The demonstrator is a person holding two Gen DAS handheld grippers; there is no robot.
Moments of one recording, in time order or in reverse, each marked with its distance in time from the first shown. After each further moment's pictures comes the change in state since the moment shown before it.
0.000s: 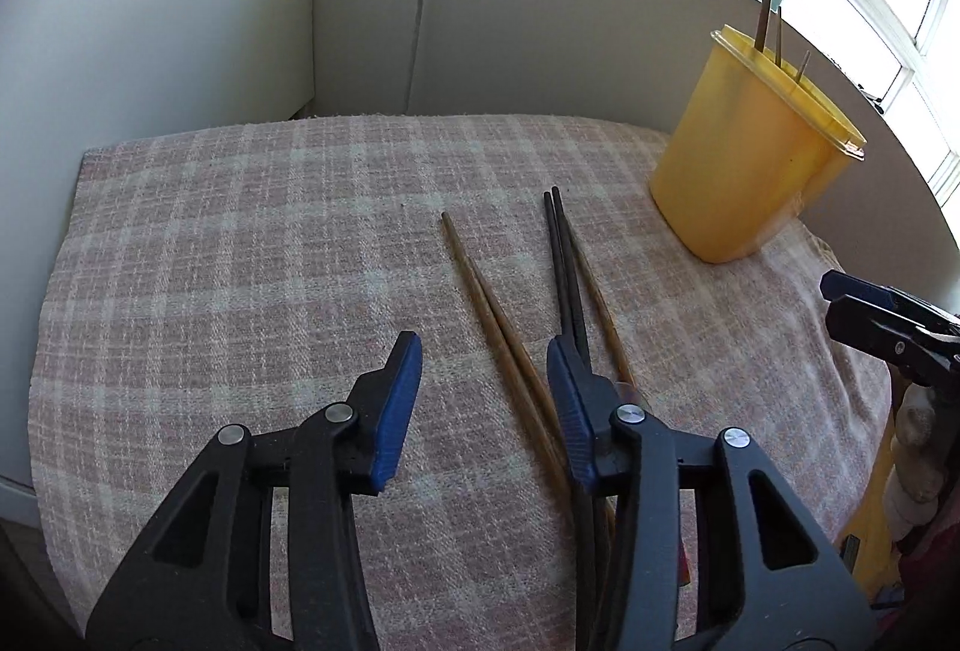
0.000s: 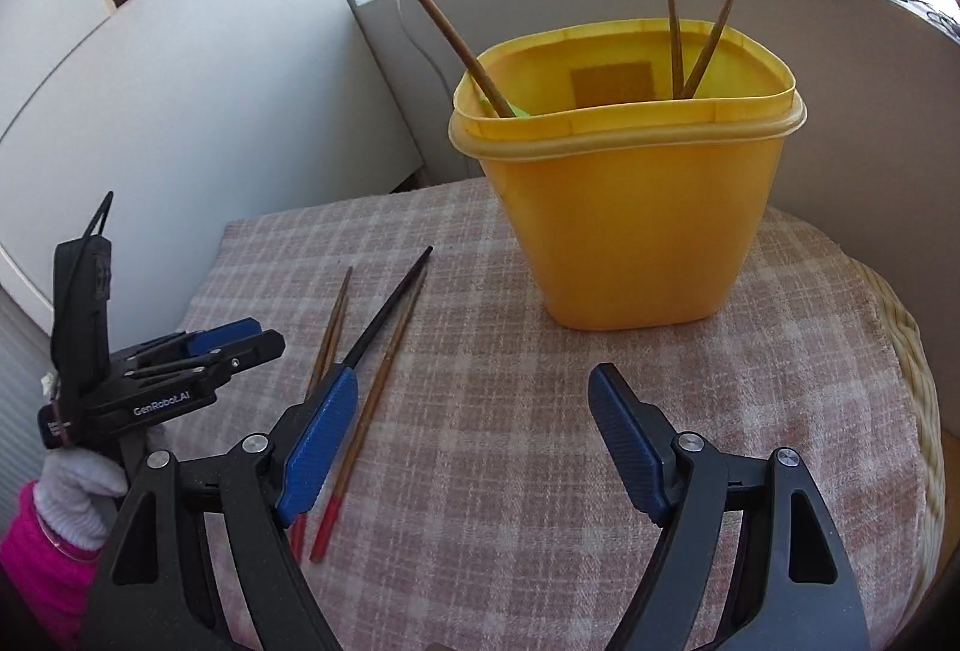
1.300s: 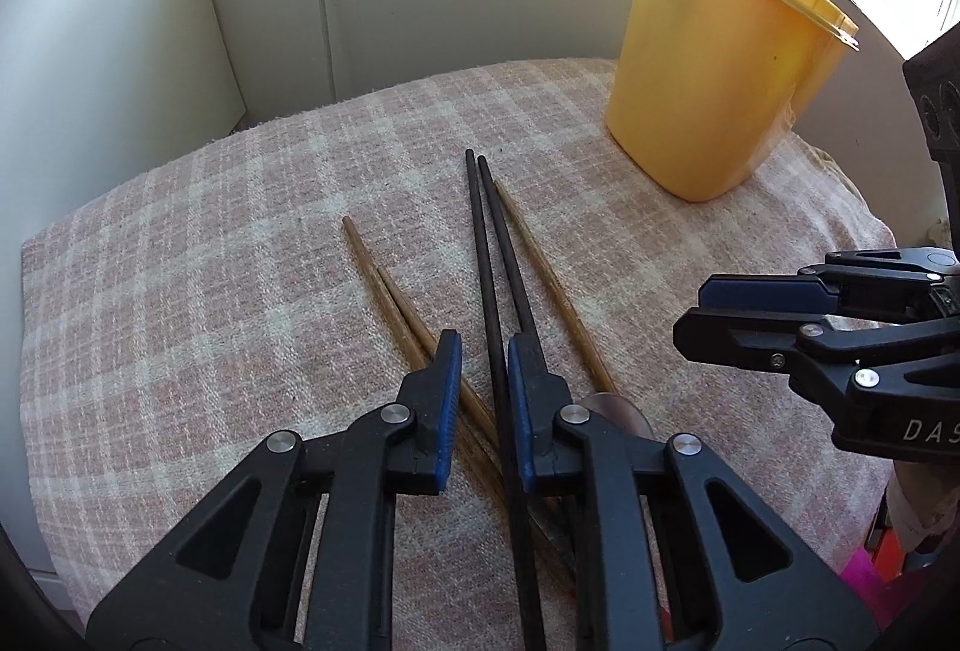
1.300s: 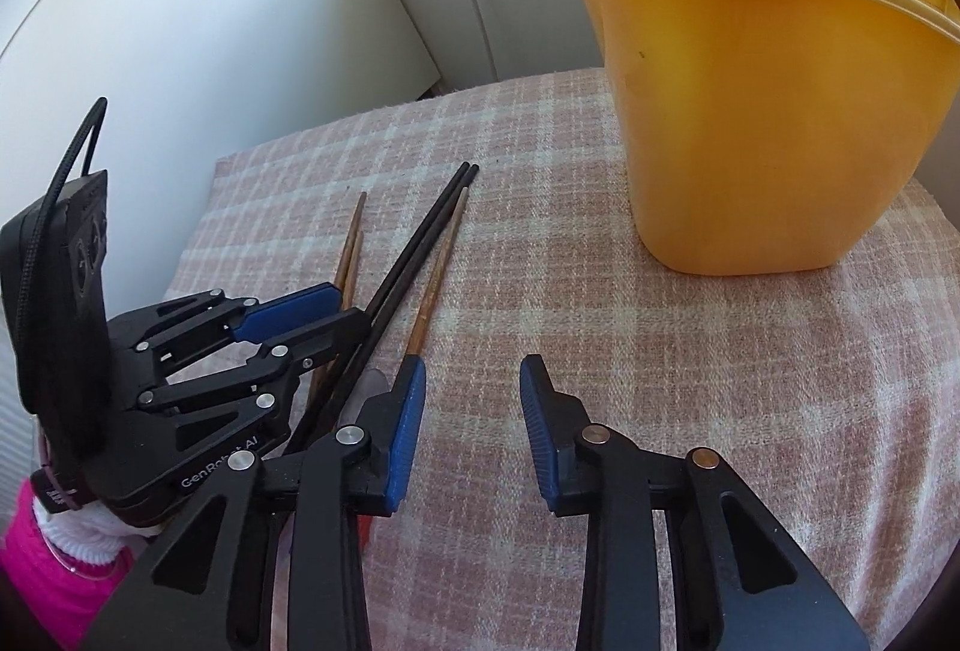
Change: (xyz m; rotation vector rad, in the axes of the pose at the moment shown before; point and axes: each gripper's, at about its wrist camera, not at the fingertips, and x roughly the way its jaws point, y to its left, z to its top) left arm 0.055 -0.040 0.017 0.215 0.089 -0.005; right arm 0.085 0.034 0.002 0.025 0.195 0.039
